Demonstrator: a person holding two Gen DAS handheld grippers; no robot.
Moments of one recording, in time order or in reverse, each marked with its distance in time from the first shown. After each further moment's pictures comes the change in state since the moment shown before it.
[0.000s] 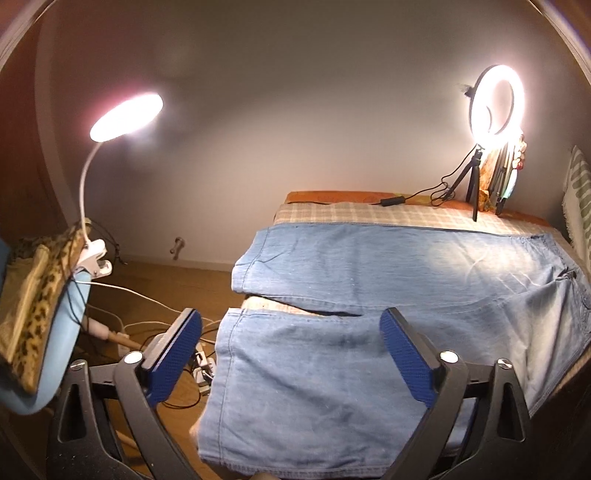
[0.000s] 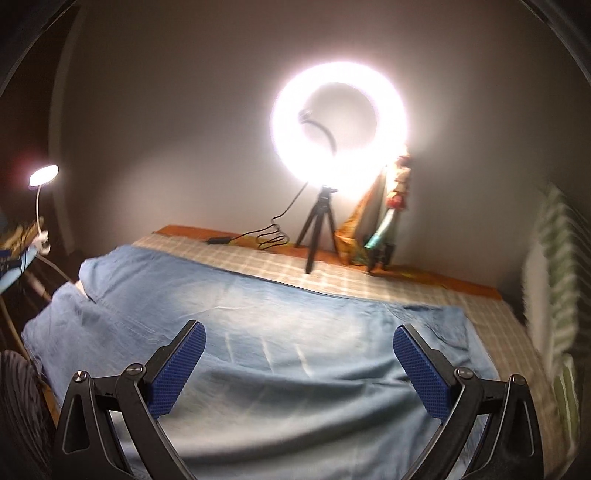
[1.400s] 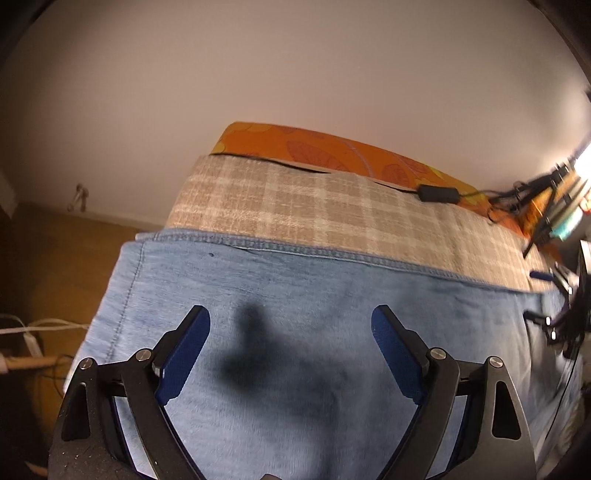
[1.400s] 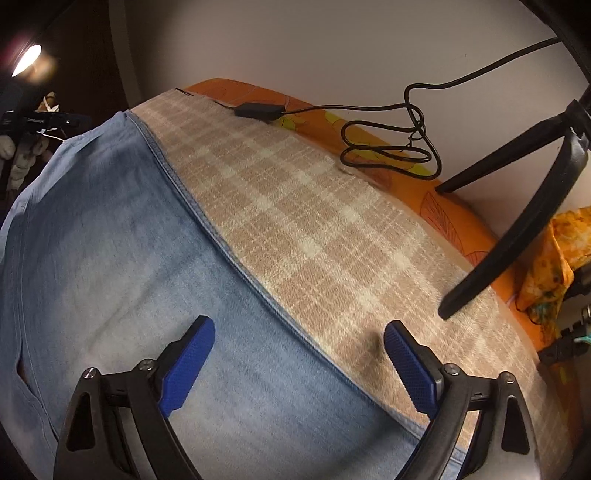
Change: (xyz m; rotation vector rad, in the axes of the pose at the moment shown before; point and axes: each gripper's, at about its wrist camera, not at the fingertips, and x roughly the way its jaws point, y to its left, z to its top) left arm 0.316 -0.032 0.108 -0.147 0.376 -0.177; right arm 0.387 0.039 0.039 -0.377 0.468 0.416
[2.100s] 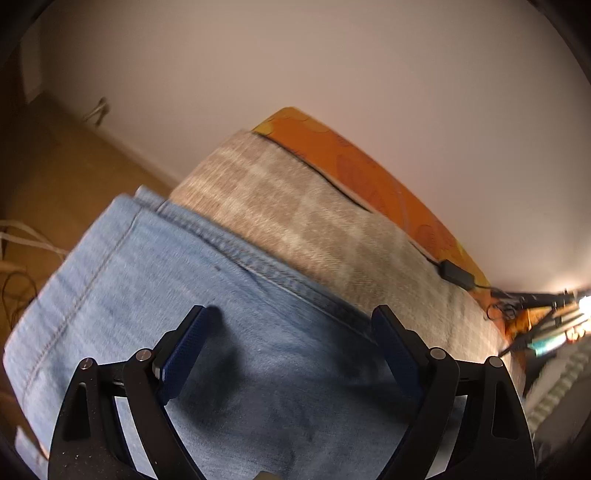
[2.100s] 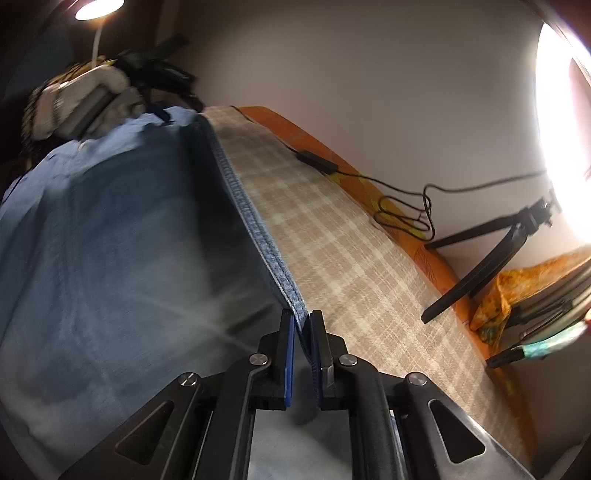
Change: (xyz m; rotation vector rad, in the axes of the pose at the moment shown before) left arm 0.031 0.028 0.019 -0.410 0.033 -0.068; right arm -0.097 0.105 -0.037 -0.212 -0.122 -0.170
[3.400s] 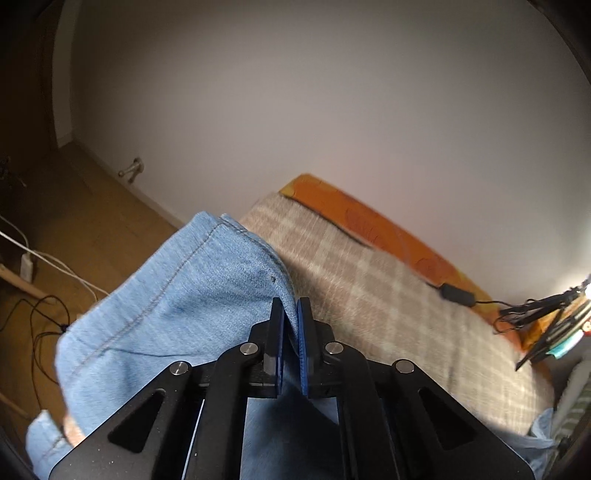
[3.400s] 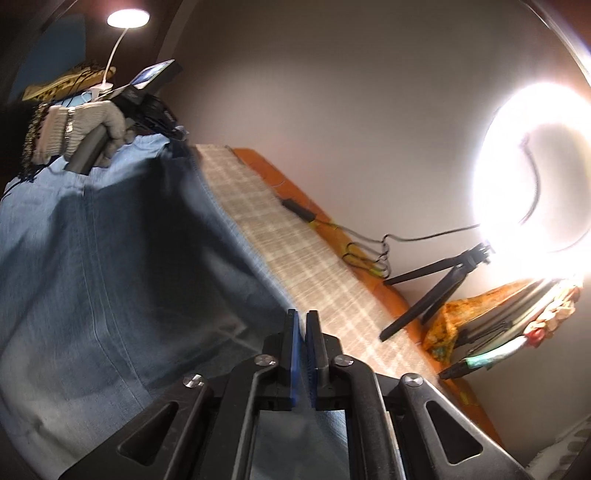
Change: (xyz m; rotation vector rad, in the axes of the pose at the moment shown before) left arm -0.065 0.002 -0.041 0.075 -0.310 0.062; right arm -0.060 0.017 0.009 -0.026 -0.147 -0.175
